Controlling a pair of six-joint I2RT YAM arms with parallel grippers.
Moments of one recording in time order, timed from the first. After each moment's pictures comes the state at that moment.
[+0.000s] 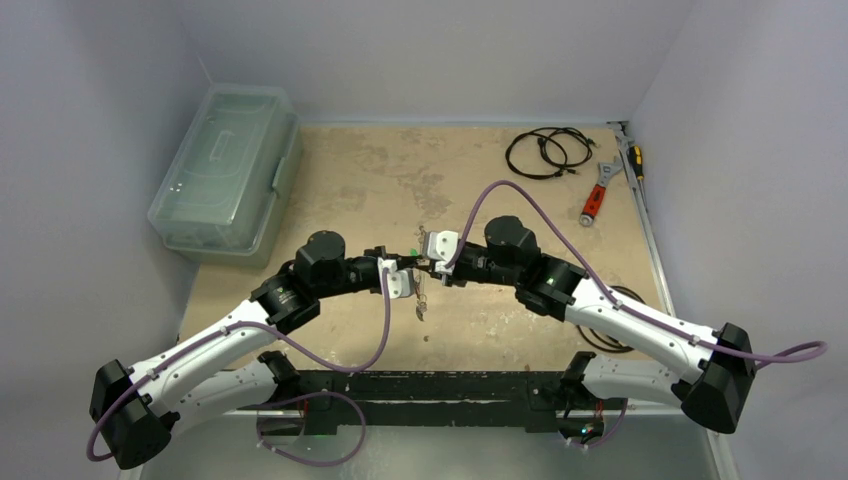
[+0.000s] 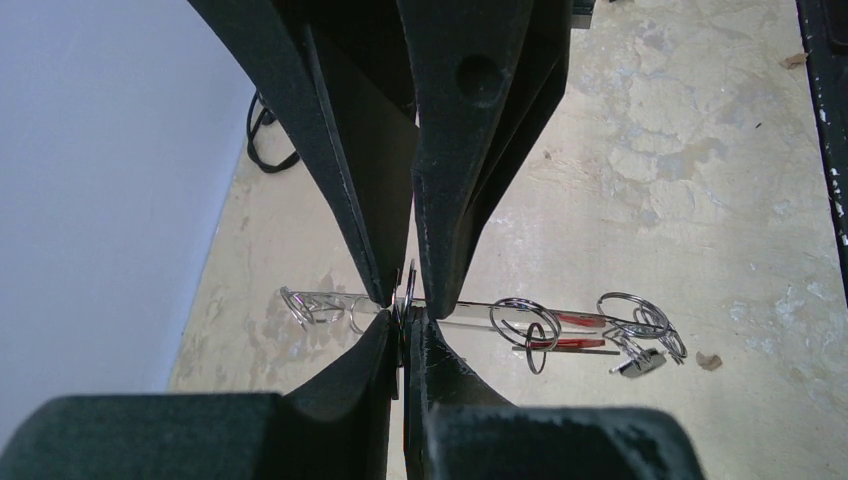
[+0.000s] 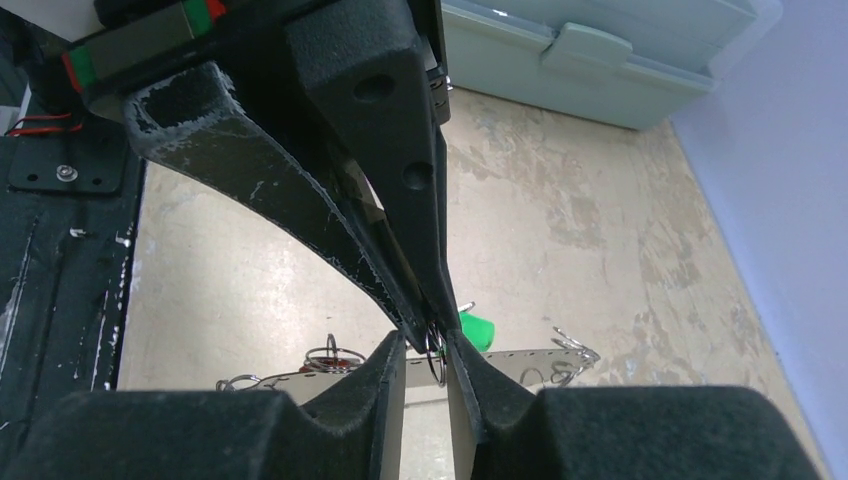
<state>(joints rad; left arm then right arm) -0.80 0.90 0.68 -0.03 0.40 0.68 0.92 1.10 0.88 -0.08 -0.34 -0.48</state>
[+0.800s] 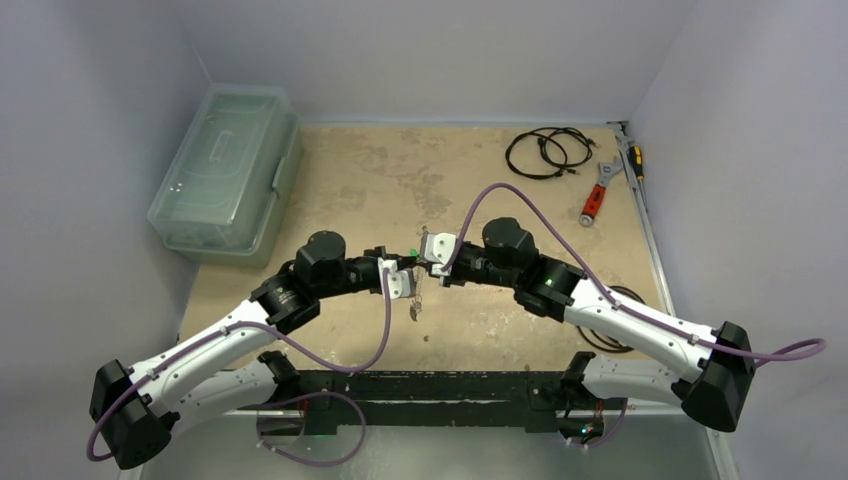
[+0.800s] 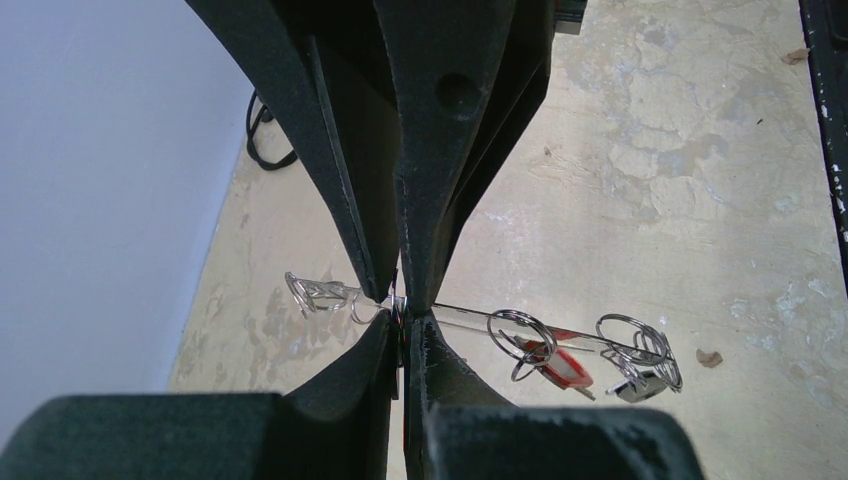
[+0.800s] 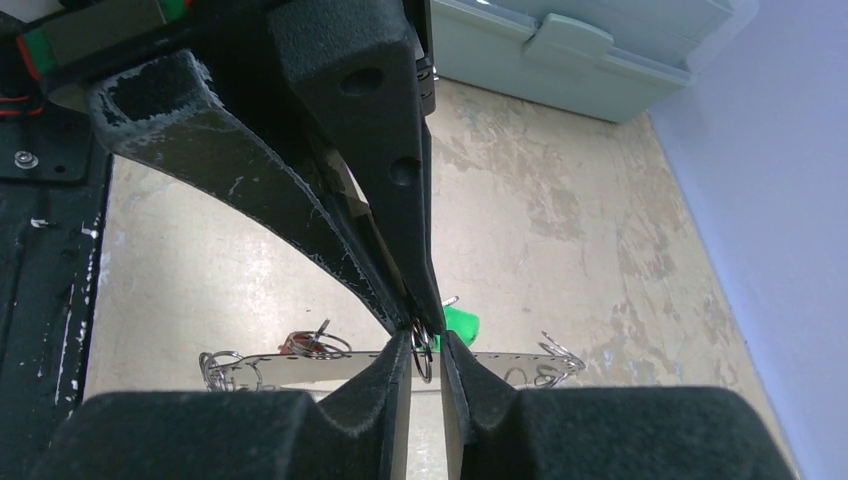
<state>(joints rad) -0.80 0.90 0.68 -0.04 0.40 0.69 0.94 1.10 0.88 -0.08 -0.28 -0.52</state>
